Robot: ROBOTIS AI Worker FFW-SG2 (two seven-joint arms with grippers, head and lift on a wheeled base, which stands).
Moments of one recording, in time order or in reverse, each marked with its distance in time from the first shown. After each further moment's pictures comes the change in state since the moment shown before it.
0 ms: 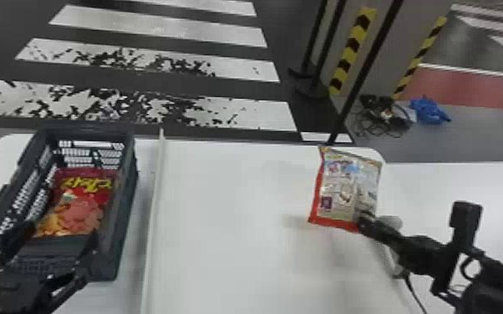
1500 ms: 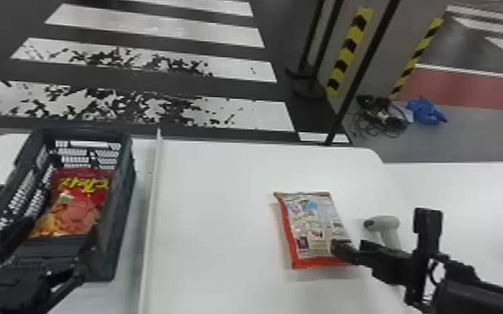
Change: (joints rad) left arm -0.013 0.001 -0.005 -0.005 -0.003 0.012 -0.002; right arm 0.049 0.000 0.139 -0.033 0.016 0.182 -0.143
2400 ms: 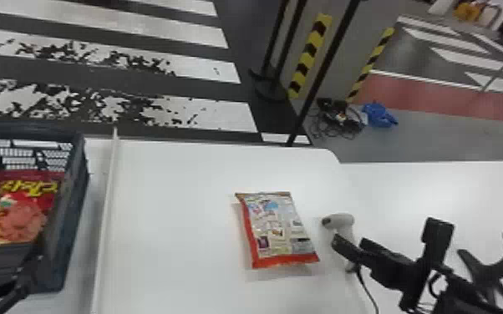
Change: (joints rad) left arm 0.003 -0.012 -0.002 -0.006 -0.015 0.000 0.000; right arm 0.081 0.000 -0.178 -0.114 -0.162 -0.038 -0.030
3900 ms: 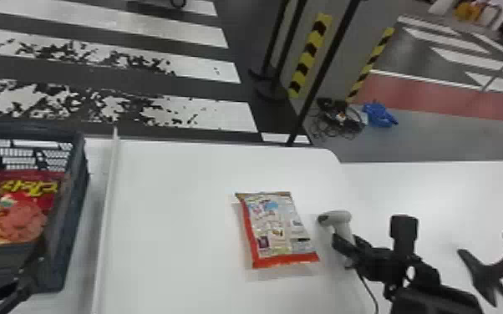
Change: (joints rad) left arm 0.005 0.000 -0.002 -0.002 -0.001 0.001 -0.001; right arm -0.213 0.000 -0.065 0.429 0.375 -0.423 -0.034
